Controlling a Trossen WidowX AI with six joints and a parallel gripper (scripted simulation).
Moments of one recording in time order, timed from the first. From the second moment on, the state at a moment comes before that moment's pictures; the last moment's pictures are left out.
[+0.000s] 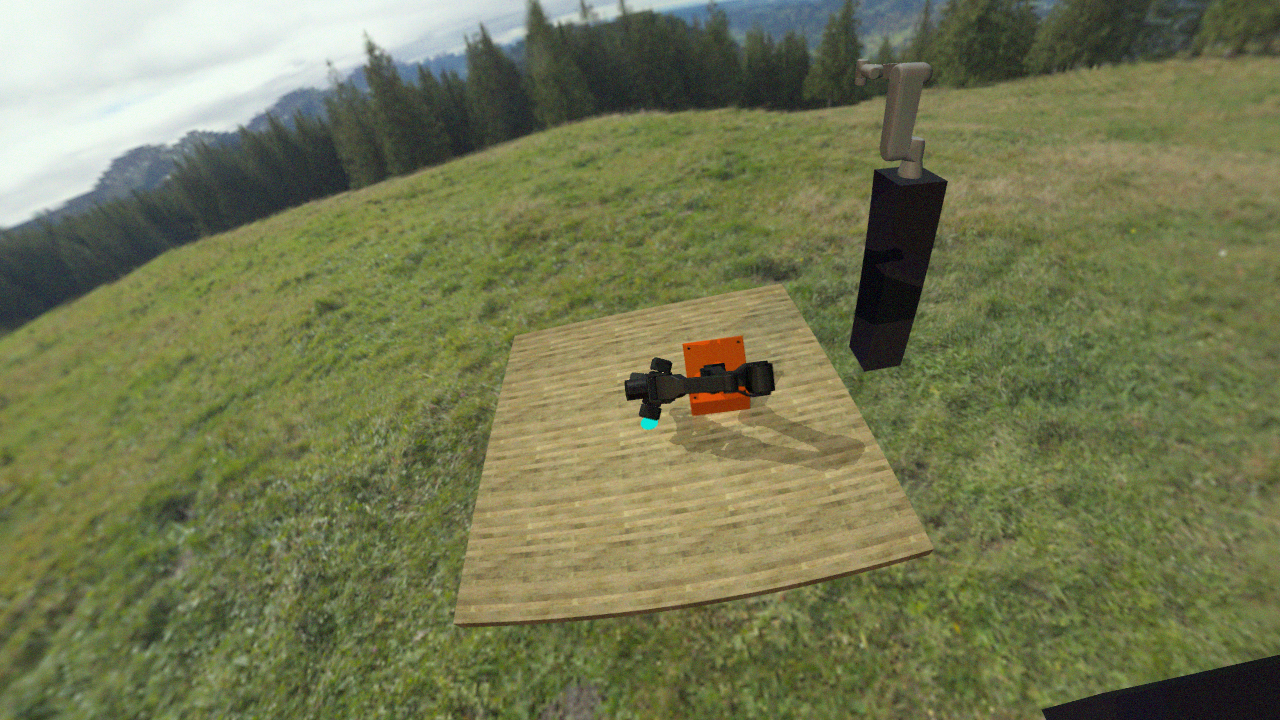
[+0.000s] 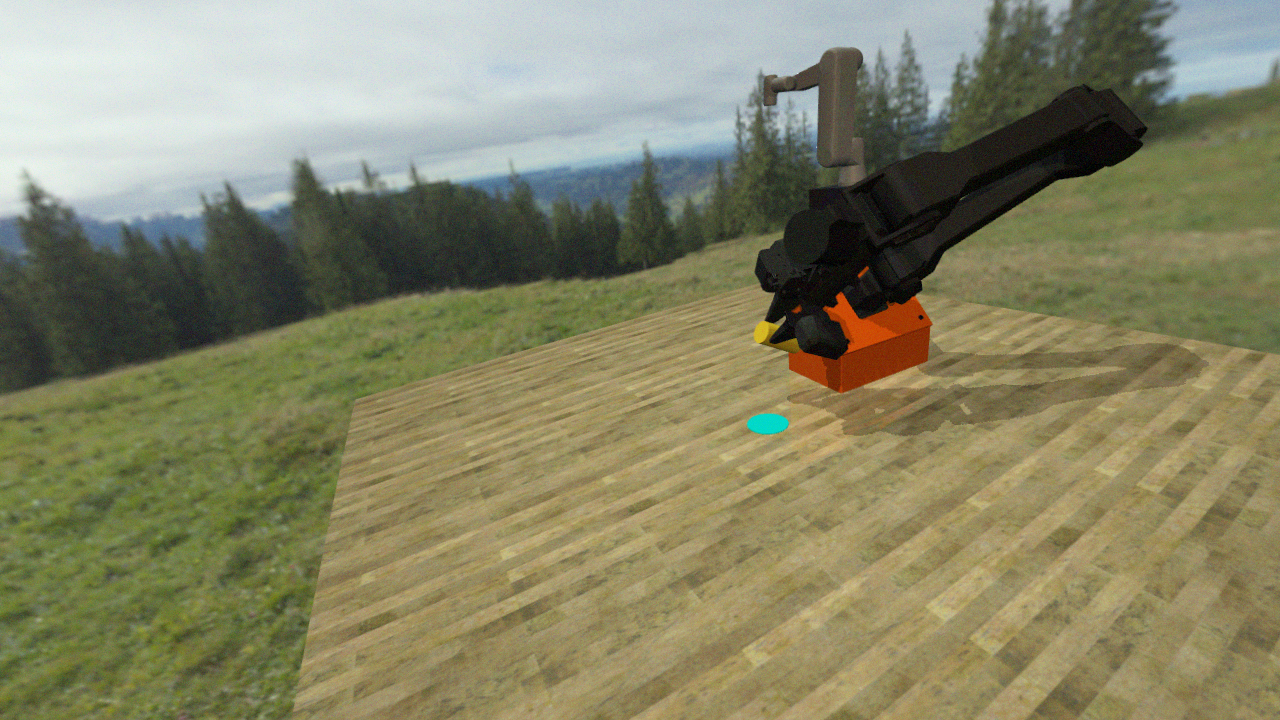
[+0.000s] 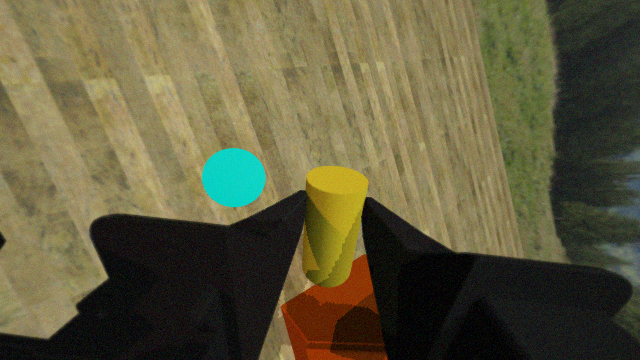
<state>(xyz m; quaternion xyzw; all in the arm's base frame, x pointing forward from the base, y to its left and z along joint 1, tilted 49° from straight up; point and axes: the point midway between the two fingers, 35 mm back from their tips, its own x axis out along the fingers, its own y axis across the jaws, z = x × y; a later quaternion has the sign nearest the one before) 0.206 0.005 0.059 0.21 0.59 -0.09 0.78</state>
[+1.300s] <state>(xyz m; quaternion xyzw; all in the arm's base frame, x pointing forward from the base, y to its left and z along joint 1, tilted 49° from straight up) 0.207 0.004 0.062 0.22 0.49 -0.14 0.83</state>
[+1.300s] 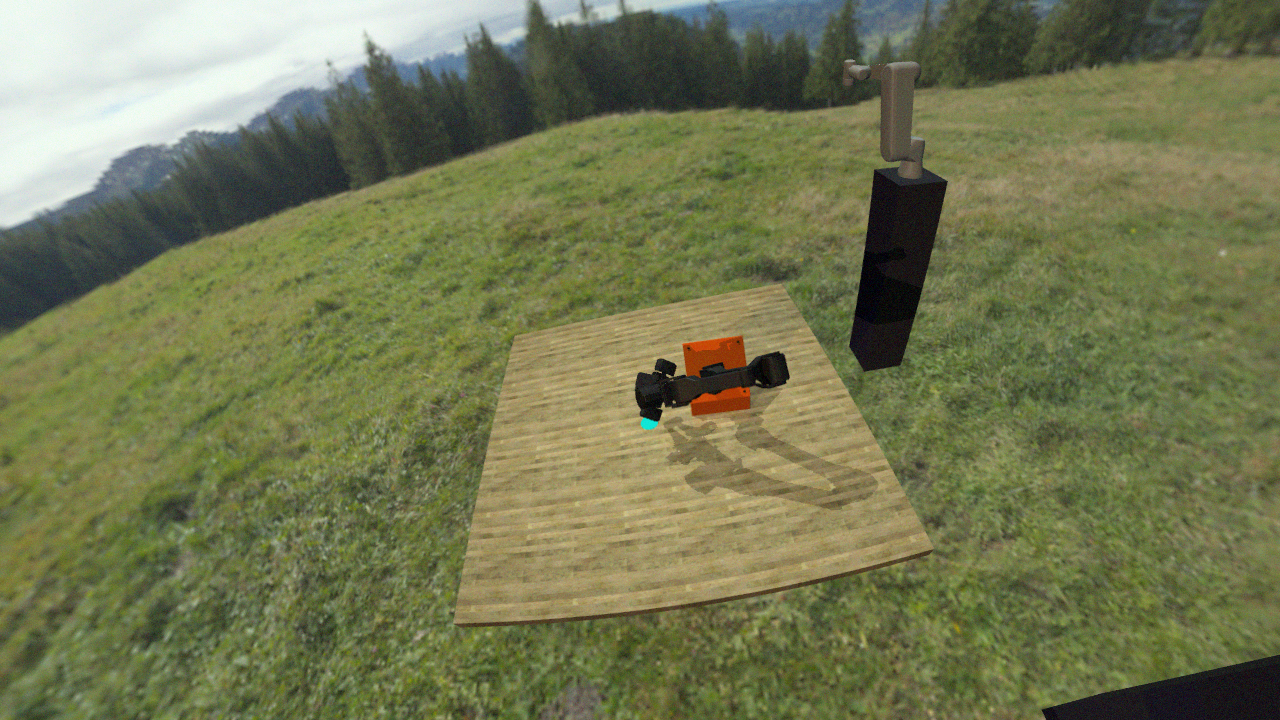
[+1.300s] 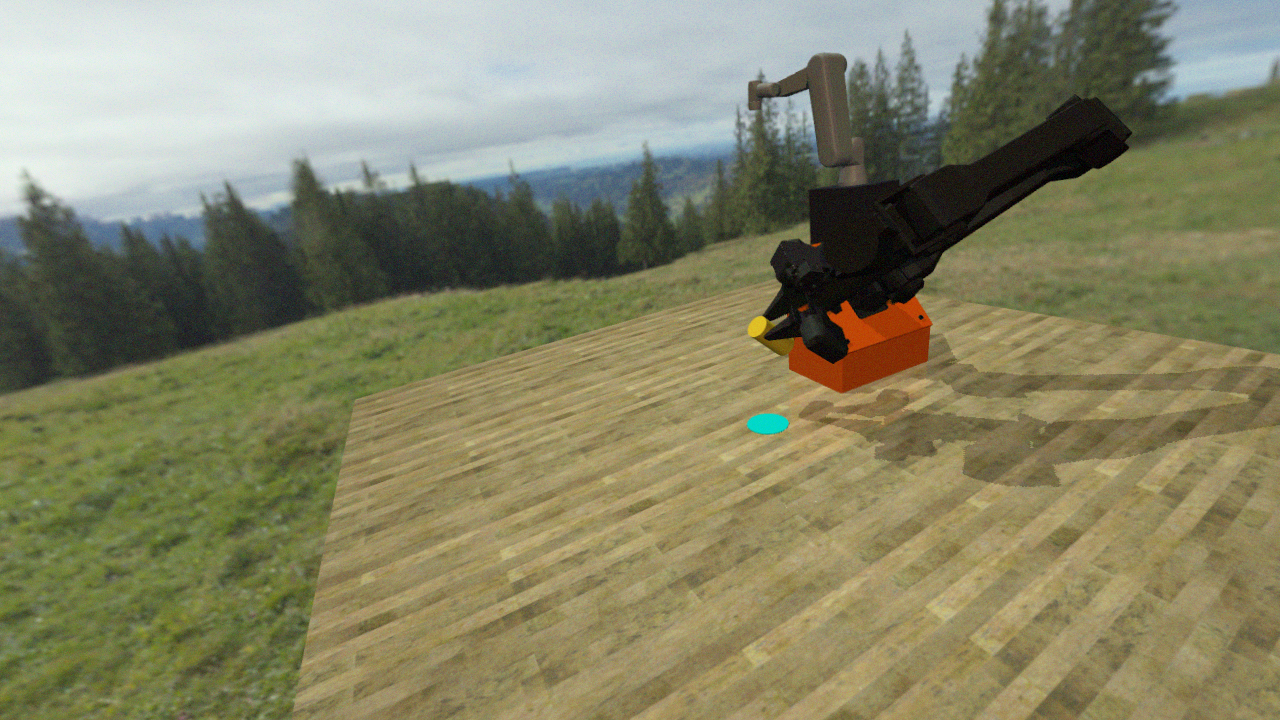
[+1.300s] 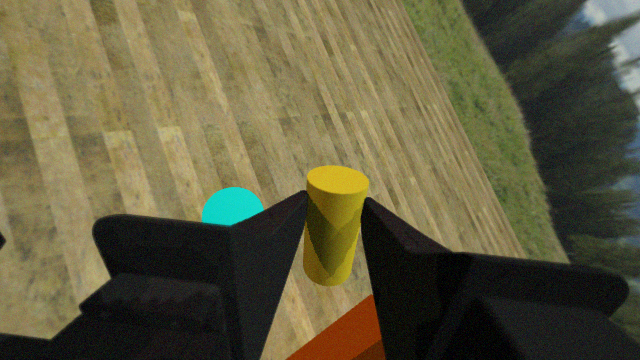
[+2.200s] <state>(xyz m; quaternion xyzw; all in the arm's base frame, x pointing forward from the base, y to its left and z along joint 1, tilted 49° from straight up) 0.209 0.003 0.067 0.25 0.41 -0.17 0.86</state>
